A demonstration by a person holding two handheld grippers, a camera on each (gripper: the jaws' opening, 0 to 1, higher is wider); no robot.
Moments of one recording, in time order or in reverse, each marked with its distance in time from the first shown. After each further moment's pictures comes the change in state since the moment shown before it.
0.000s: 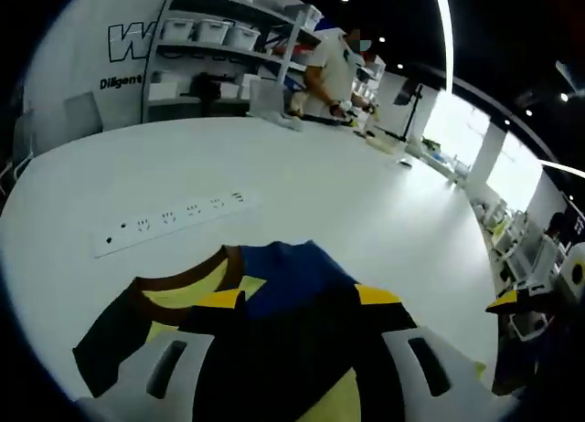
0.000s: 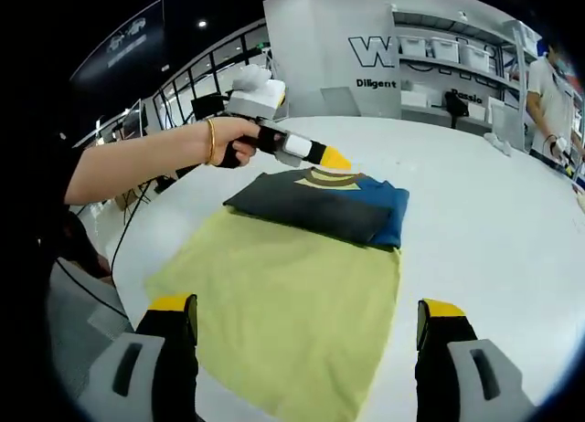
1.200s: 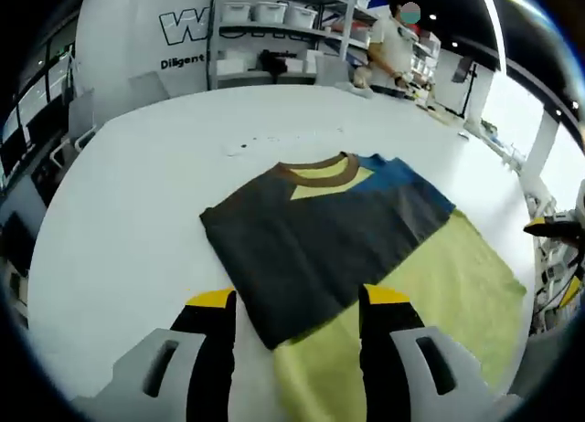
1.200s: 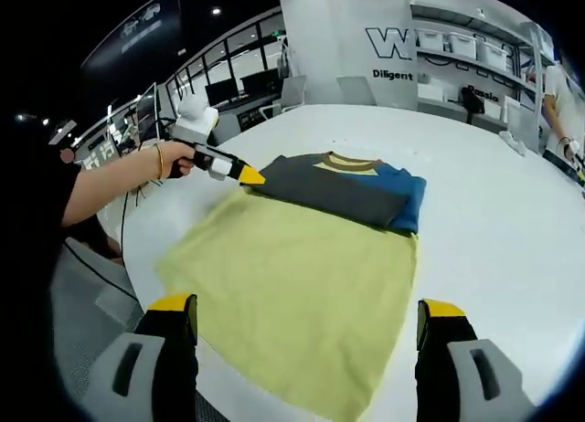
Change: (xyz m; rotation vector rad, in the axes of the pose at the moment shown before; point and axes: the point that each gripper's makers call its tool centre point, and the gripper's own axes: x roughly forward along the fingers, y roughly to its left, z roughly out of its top) left arm -0.125 0.102 -0.120 -0.067 0.127 0.328; right arm -0.006 0.015 -0.018 -0.034 0.053 0.057
